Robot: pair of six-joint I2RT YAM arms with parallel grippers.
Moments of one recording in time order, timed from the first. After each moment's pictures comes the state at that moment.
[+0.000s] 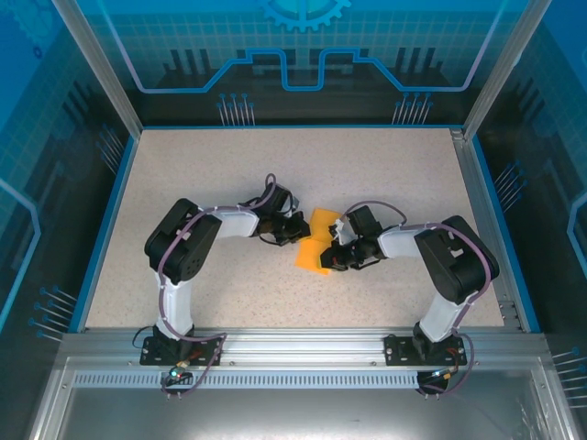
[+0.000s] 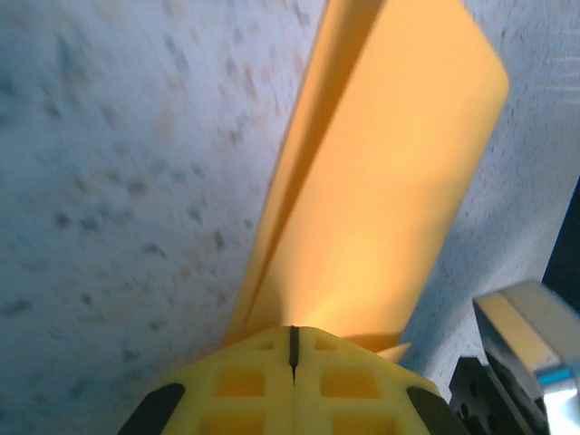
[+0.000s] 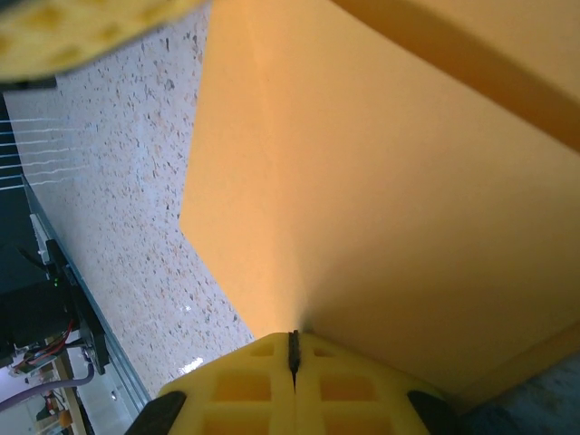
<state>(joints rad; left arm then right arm) -0.51 1.99 1.10 -0.06 0.53 -0.89 0.46 1.74 0.70 -0.10 -0.71 0.52</state>
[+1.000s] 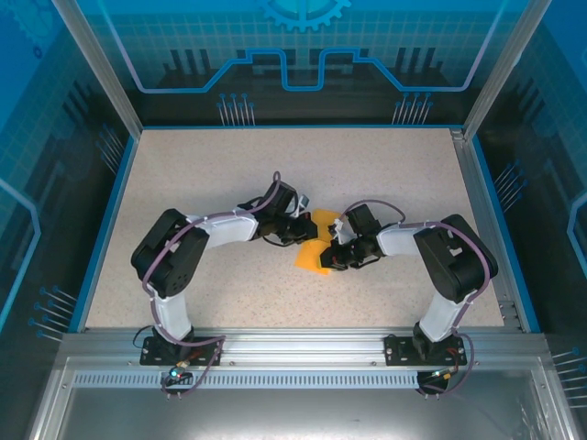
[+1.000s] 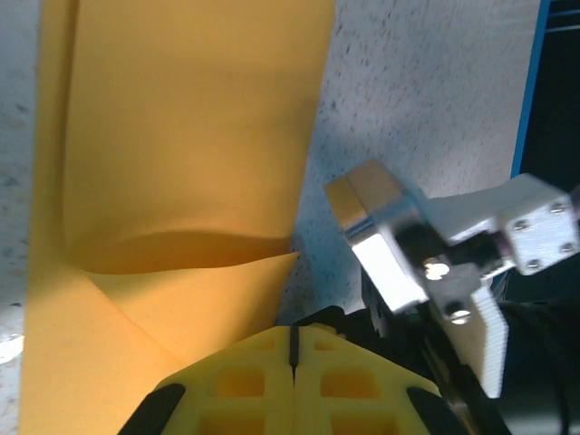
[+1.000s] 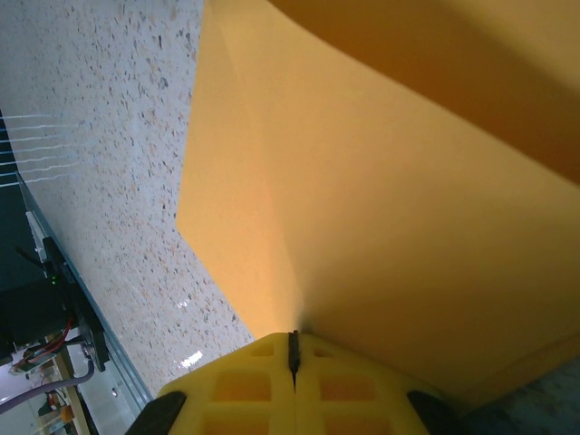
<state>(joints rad) -0.58 1.86 1.08 -0.10 0.56 -0.85 0.46 1.75 0.73 -0.15 -0.71 0.52</state>
